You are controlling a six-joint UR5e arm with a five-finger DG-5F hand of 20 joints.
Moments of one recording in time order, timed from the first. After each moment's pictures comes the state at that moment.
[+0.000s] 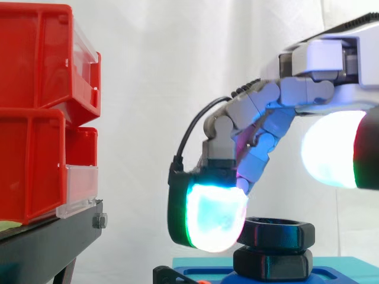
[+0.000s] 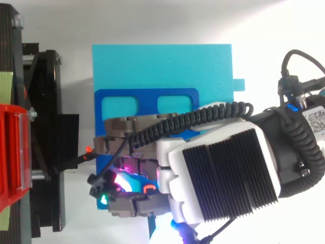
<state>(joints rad) 0.11 -2.24 -1.09 -3.03 -1.84 -1.69</state>
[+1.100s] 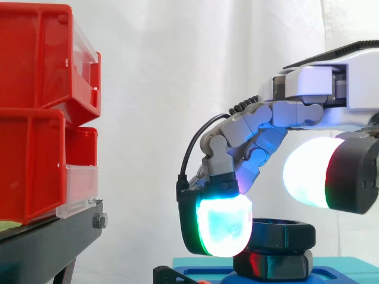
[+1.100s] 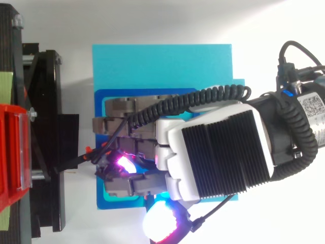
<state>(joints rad) 0.09 -2.24 -1.14 -2.95 -1.81 -1.70</state>
